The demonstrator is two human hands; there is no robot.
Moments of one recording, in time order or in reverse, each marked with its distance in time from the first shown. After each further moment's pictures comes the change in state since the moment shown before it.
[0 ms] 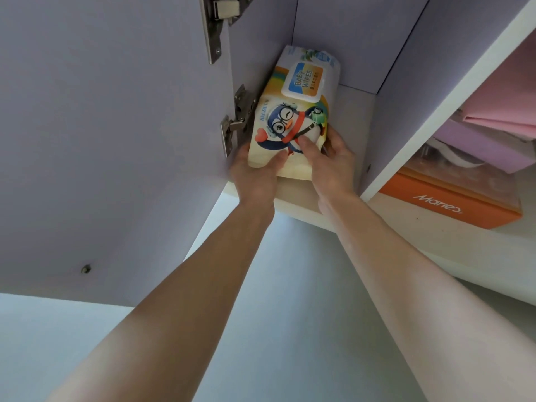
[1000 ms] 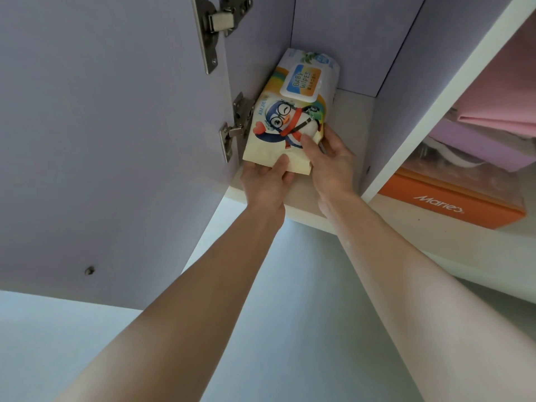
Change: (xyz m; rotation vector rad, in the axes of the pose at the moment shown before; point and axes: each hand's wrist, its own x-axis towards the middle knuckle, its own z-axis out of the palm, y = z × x) left_hand -0.014 0.002 0.010 -0.314 -0.096 -0.097; right_hand 0.000 -0.004 0.001 0.168 -0.016 0.039
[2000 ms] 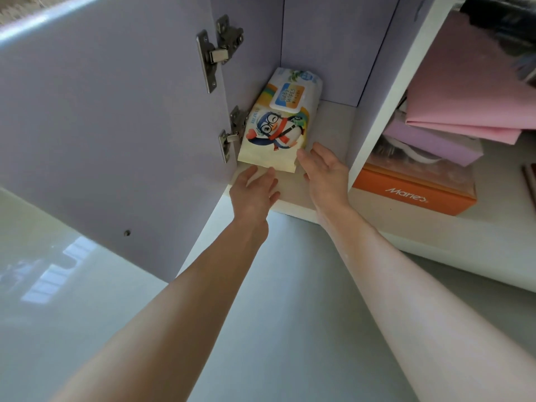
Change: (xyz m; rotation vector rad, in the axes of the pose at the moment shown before) left_hand -0.056 0.019 -0.011 0.278 0.094 -0.062; right_hand -0.048 -0.021 -0.025 -0.077 -0.017 0.032
